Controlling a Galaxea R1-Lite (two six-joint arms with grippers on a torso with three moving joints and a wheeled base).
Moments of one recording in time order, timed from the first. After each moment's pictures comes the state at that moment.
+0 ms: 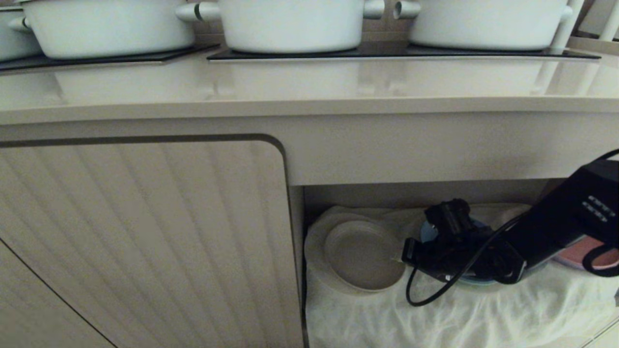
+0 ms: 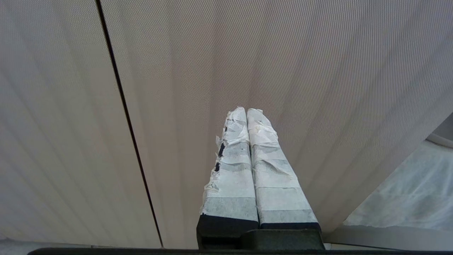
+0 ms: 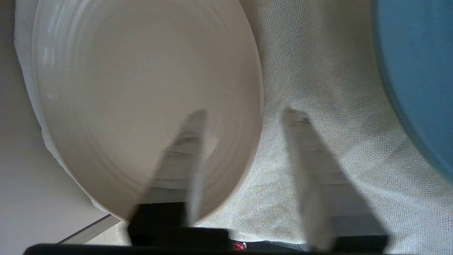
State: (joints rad) left arm 0.00 0.00 0.00 0.00 0.03 -0.12; right arm 0.34 2.14 -0.86 -0.44 0.13 0.66
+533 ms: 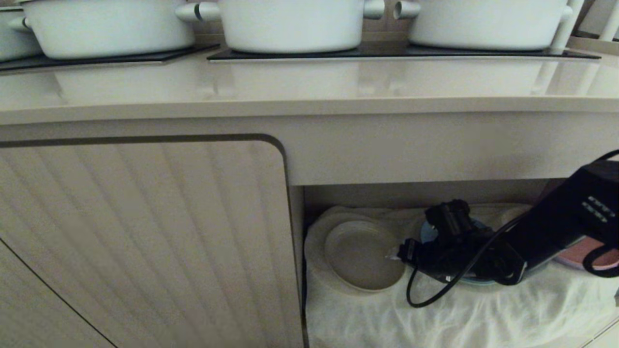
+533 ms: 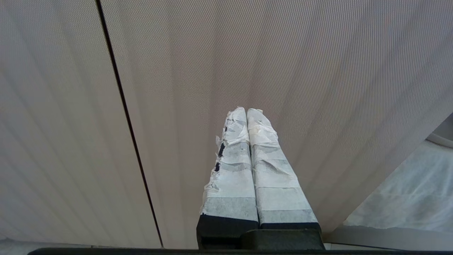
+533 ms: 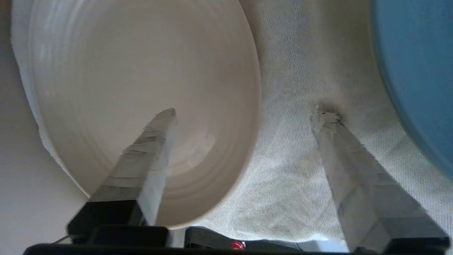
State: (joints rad) left arm 0.00 0.00 0.00 0.00 0.03 -0.12; right arm 0.34 2.14 -0.85 -0.44 0.13 0.66
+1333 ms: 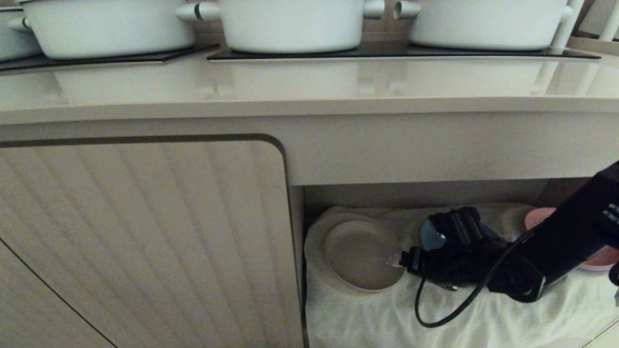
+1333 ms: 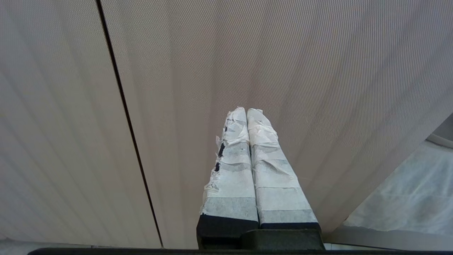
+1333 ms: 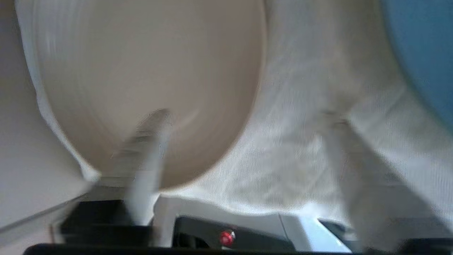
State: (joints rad) left arm 0.00 0.00 0.00 0.00 0.03 -0.12; right arm 0.35 2.08 -0.72 -0.53 0.13 0.61
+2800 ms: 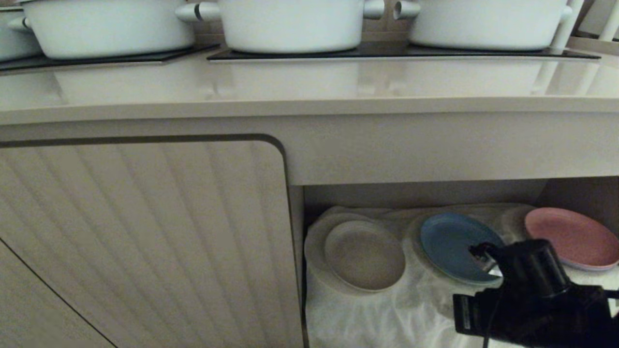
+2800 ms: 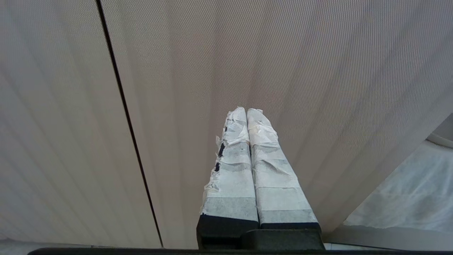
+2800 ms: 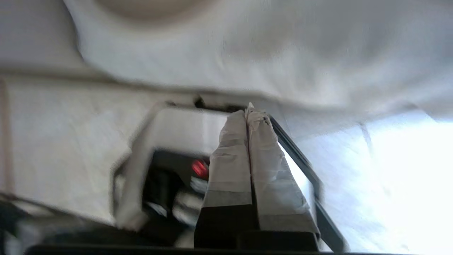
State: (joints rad) left arm 0.00 0.00 0.00 0.00 0.03 -0.12; right arm 0.42 1.68 -0.31 -0.54 0.11 0.48
